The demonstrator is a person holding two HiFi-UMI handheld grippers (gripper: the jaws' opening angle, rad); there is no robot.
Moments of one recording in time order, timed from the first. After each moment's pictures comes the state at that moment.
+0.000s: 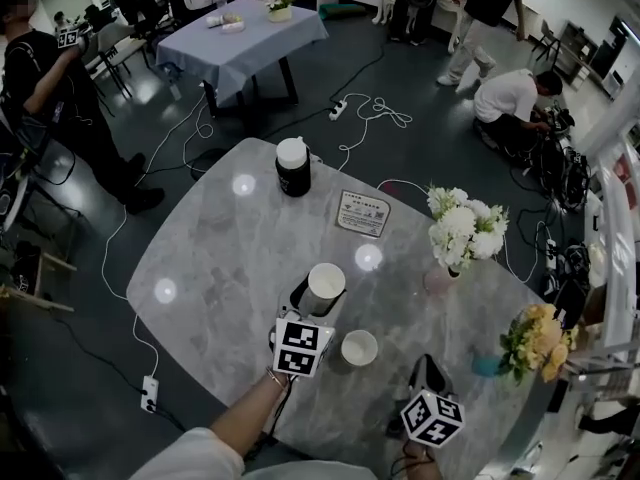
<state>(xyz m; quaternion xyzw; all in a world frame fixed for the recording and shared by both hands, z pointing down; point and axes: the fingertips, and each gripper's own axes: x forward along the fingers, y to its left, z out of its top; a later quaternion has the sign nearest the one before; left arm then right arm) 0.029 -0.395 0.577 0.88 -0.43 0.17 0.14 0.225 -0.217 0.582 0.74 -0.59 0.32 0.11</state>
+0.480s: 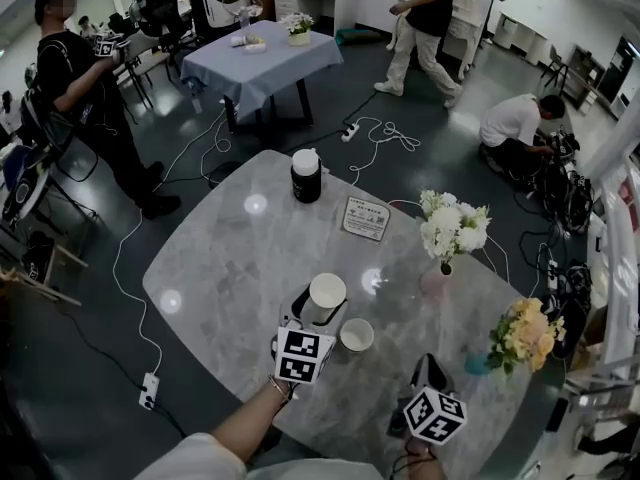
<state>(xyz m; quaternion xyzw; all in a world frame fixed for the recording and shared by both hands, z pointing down) 0.020 -0.342 0.538 0.87 -0.46 0.15 0.13 0.231 -0.194 0.552 0.72 -0.61 0.30 0.09</state>
